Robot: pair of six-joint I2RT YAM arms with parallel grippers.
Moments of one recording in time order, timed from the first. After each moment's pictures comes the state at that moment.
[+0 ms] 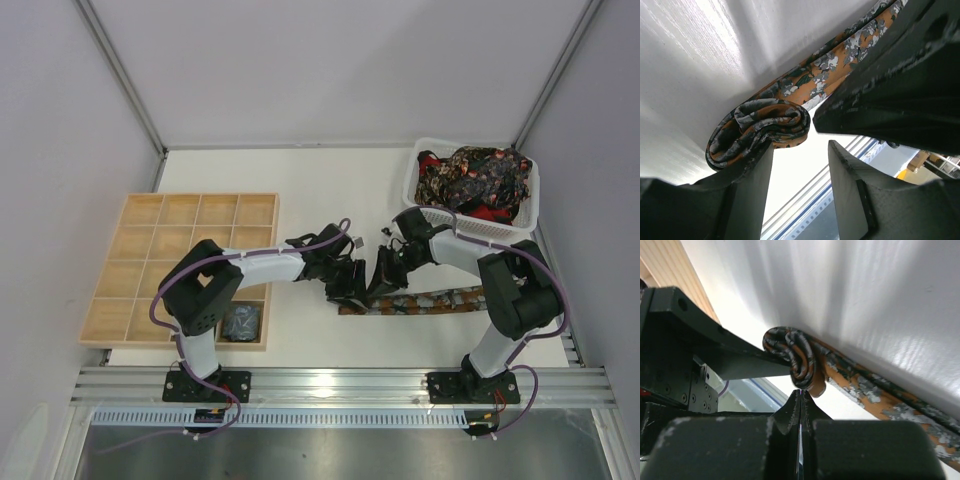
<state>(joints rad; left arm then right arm) -0.83 1.83 1.08 -0.27 0.47 -0.72 0.41 1.69 0.93 -0.49 -0.70 0.54</state>
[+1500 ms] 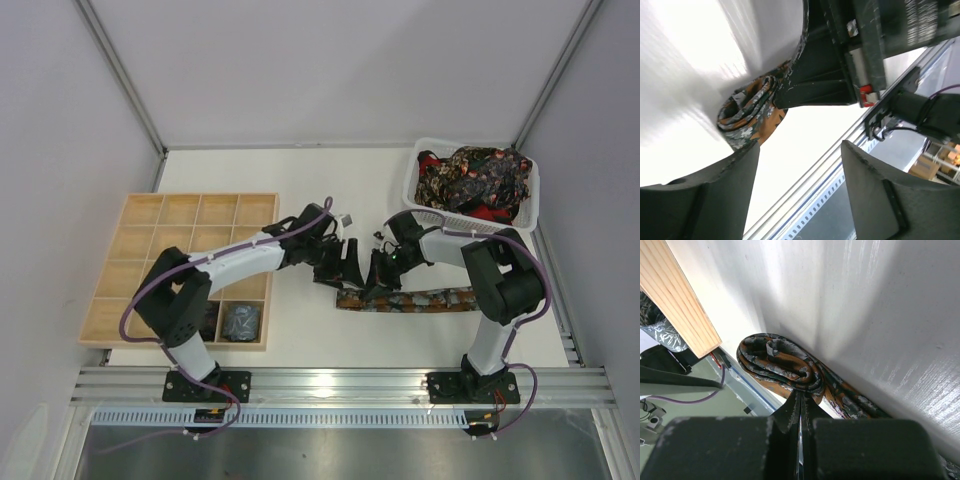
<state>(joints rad) -0.76 1.71 1.11 -0.36 0.48 -0.63 0.43 1.81 0.94 -0.42 -0.73 0.52</state>
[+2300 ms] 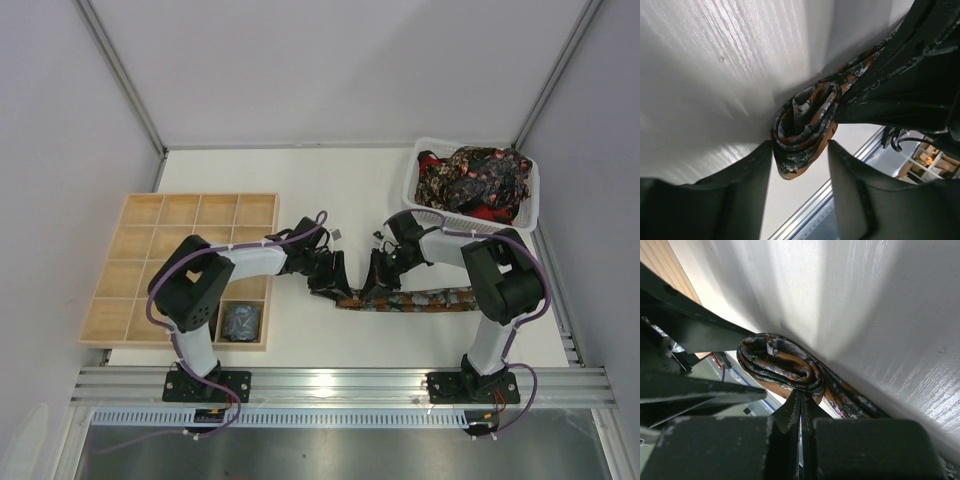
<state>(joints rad) -0.68 1.80 0.98 -0.22 0.54 -0.67 0.43 1.81 0.94 -0.41 -0.74 0.52</state>
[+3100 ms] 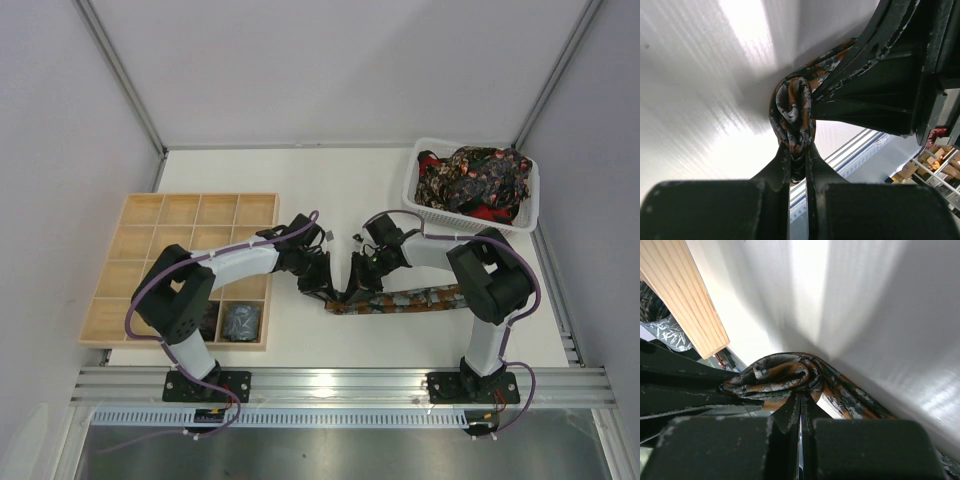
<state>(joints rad) -0.68 1.70 1.01 -0.44 0.49 -0.65 0.56 1.85 0.99 -0.34 -0.73 0.60</state>
